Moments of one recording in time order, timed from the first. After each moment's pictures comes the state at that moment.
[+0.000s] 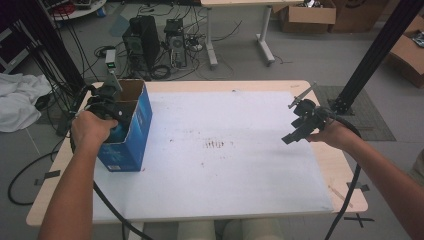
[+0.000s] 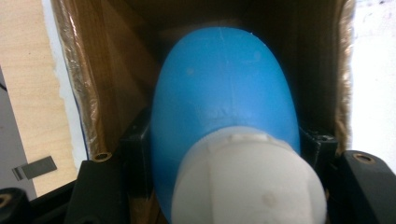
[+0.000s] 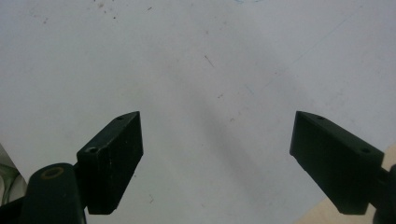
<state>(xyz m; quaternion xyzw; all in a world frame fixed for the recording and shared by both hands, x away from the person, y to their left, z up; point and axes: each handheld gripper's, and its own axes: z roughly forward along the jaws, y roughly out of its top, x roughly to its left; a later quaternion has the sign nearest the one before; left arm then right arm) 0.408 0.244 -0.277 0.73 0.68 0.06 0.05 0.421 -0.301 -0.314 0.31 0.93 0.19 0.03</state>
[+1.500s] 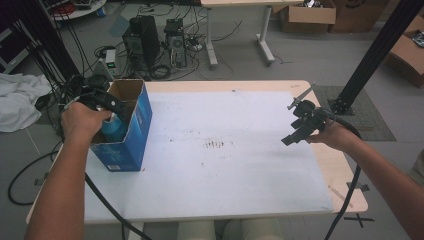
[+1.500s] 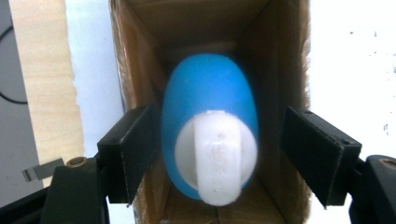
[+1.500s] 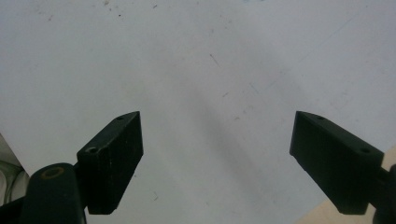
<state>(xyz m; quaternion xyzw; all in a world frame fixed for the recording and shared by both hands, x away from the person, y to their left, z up) 0.404 0.251 -0.239 0.72 0.68 0.07 0.09 0.416 -0.298 -0.313 0.31 0.93 0.19 0.03</state>
